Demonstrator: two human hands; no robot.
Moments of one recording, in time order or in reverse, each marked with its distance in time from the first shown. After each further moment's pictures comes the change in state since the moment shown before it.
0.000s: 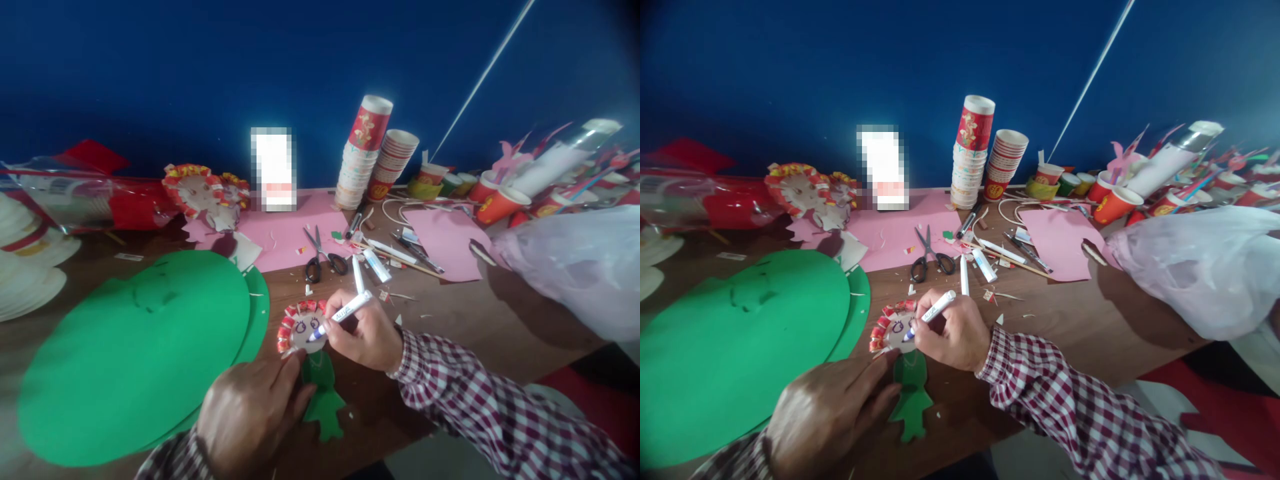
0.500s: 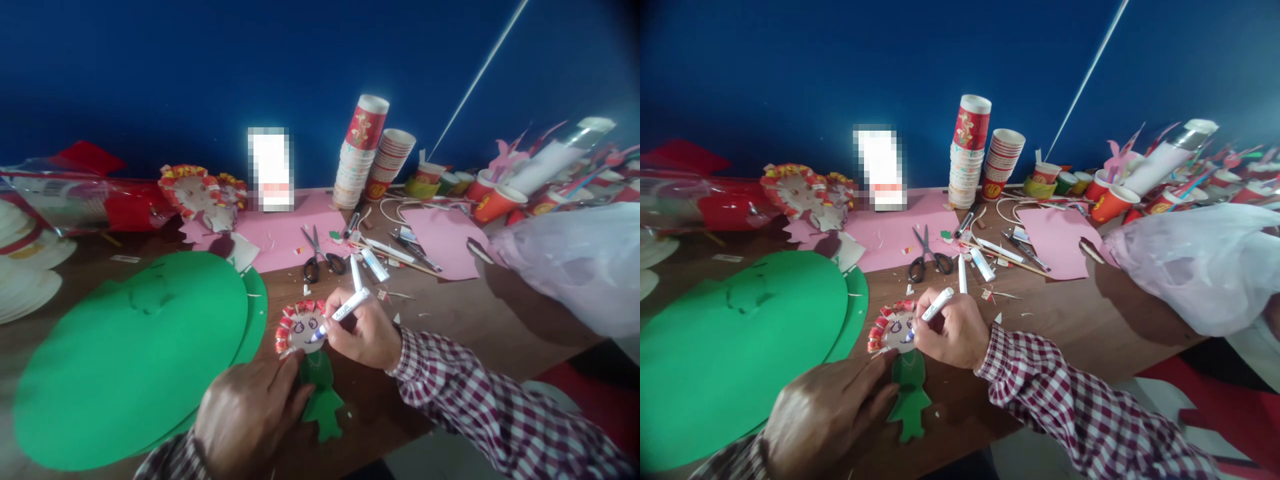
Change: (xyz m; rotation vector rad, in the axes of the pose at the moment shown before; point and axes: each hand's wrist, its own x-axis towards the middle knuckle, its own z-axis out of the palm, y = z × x) left_hand -0.001 0.000 -0.001 -0.016 -0.005 -0.004; right_hand 0.000 0.002 -0.002 -0.030 0.024 -0.008
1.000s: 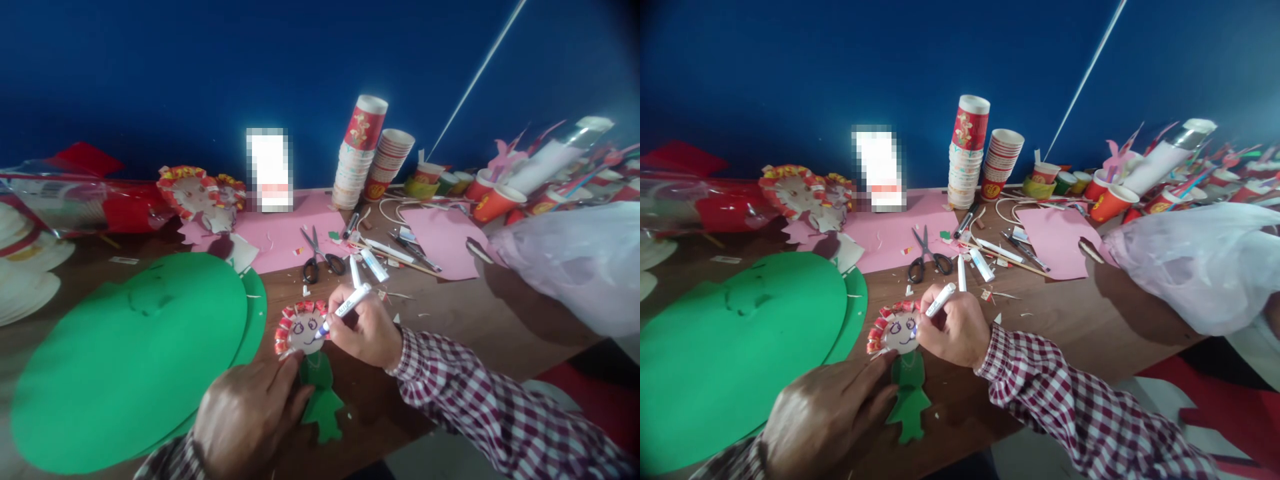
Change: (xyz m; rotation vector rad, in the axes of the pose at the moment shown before) left_hand 0.000 -0.001 0.000 0.010 0.006 0.013; right_hand 0.001 -0.001 -0.001 -0.043 0.034 0.047
